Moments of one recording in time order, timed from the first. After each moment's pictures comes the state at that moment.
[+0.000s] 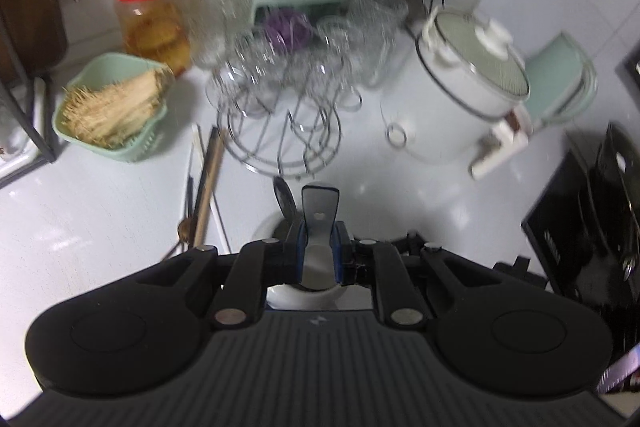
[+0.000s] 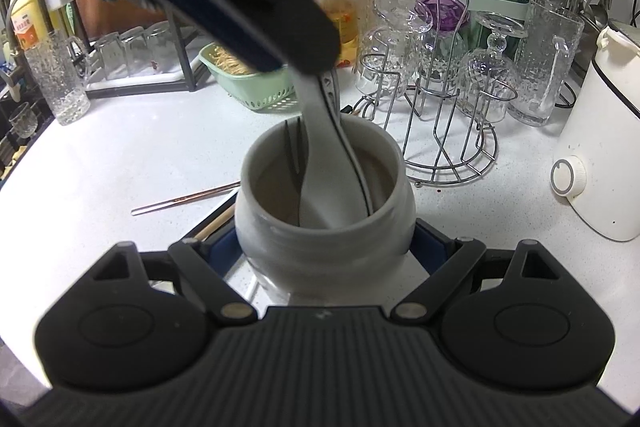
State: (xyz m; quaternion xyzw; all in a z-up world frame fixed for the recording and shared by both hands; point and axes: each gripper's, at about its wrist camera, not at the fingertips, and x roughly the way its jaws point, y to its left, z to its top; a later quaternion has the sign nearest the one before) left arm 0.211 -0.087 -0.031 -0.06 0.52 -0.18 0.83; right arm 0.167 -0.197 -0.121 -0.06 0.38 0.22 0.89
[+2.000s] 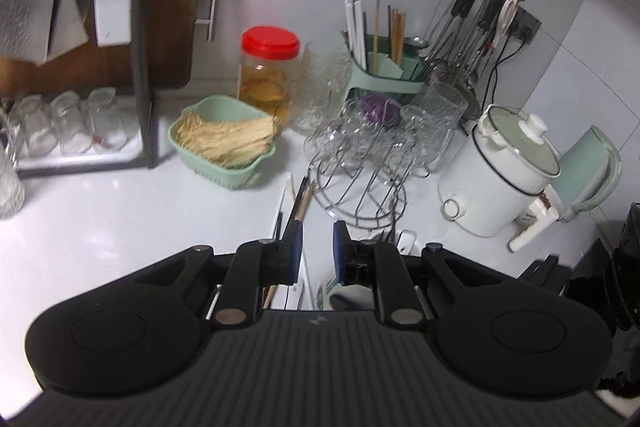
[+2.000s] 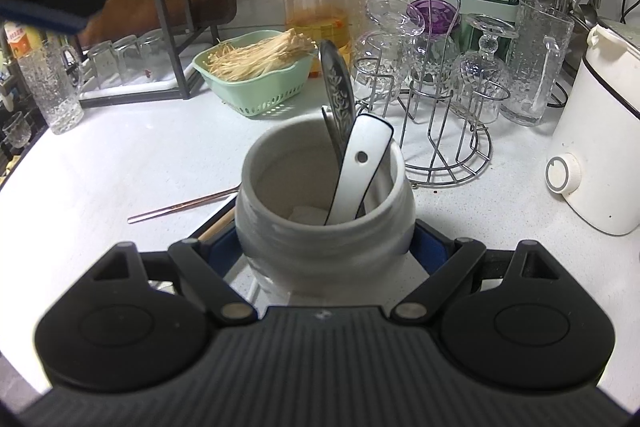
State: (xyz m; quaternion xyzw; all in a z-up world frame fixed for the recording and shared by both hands) left arm 0.120 -0.006 -0.015 -0.11 0.38 -0.06 0.91; right arm 0.164 -0.195 -0.123 -0.05 0.37 0.21 0.90
